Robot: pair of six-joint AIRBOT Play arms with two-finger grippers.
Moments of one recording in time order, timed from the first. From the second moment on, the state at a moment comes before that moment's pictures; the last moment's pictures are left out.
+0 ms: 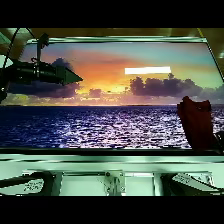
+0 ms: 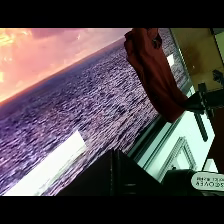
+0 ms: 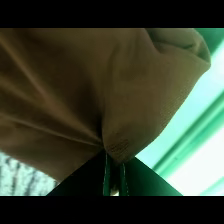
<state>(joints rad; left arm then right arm) -0.04 -1.41 1.47 0.46 -1.33 -1.10 -1.06 -1.33 0.92 -1.40 1.33 1.59</state>
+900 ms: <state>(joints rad) -0.21 -1.42 1.47 1.19 -1.33 -1.45 -0.73 -1.11 1.18 -1.30 1.26 1.49</state>
